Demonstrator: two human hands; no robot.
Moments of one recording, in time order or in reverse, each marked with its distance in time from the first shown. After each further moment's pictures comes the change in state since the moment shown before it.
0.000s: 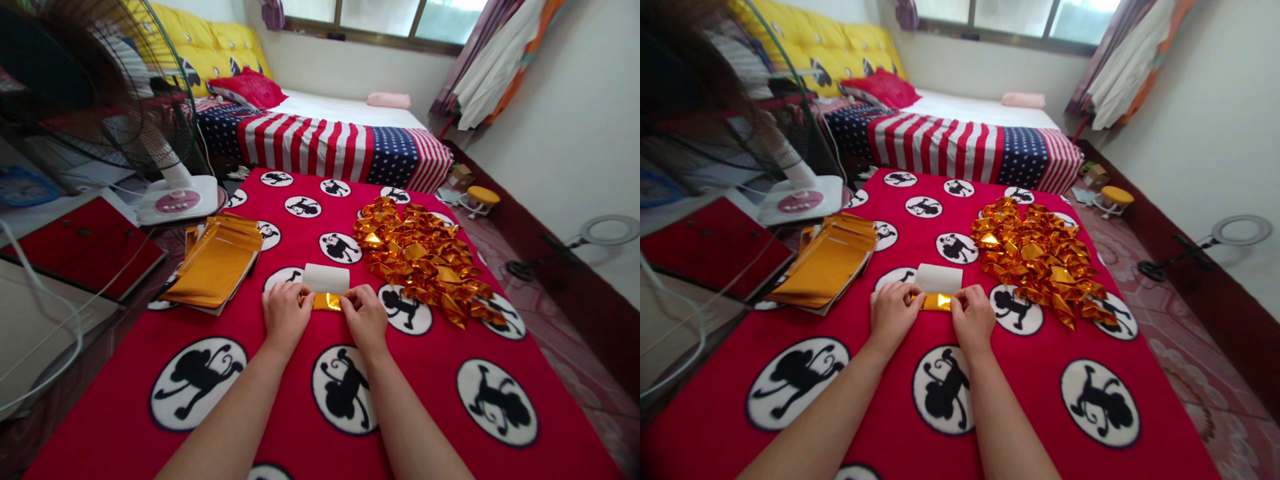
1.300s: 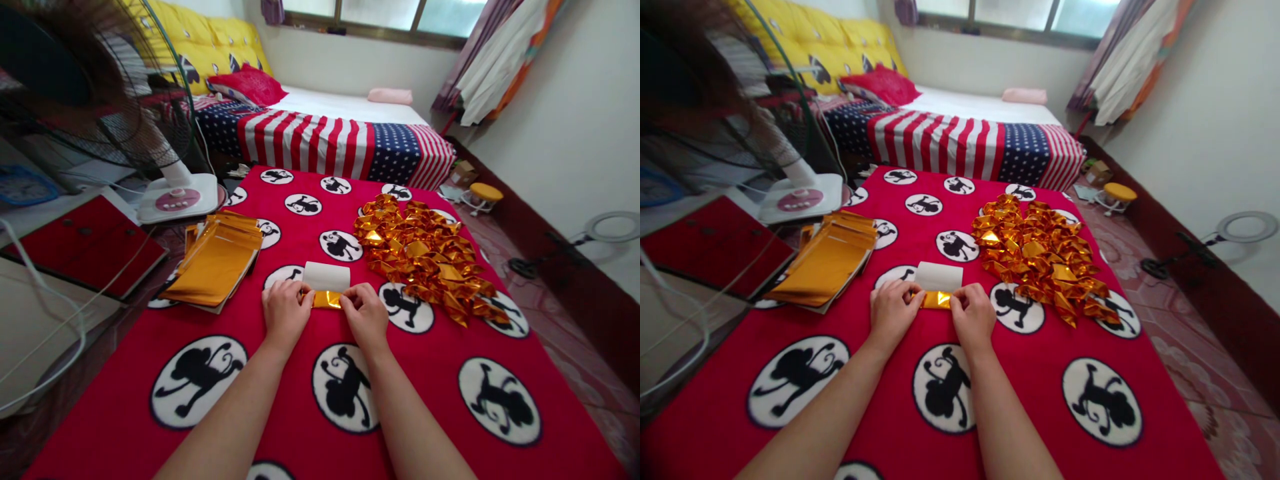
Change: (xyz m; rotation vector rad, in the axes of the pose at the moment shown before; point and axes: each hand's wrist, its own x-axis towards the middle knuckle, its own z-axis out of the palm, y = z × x) left_hand 0.001 -0.002 0.002 -0.016 0.018 0.012; right_hand 0.000 0.000 -0.001 0.031 -0.033 0.008
